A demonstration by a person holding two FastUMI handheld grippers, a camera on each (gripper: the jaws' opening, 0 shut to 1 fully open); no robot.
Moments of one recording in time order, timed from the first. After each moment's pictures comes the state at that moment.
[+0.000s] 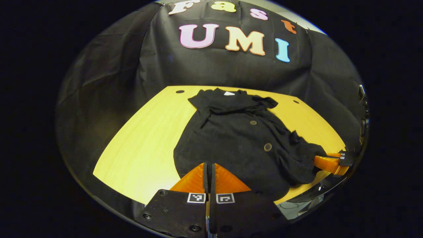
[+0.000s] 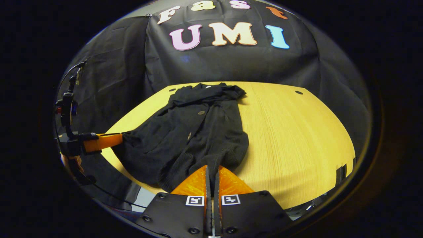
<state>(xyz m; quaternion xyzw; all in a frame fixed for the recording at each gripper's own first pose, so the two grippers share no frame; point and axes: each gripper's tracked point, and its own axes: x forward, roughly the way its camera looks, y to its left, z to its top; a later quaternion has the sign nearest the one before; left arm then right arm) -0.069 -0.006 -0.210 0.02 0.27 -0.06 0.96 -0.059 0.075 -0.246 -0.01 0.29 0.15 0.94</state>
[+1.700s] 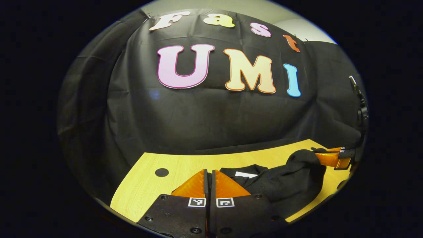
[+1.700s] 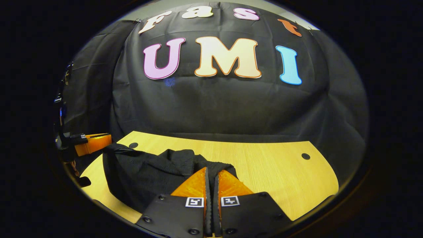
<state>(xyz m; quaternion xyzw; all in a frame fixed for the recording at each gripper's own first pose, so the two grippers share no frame) 0.289 -0.034 -0.091 0.04 0.10 -0.11 0.99 0.290 0.123 -0.085 -0.03 0.17 0.07 0.98</state>
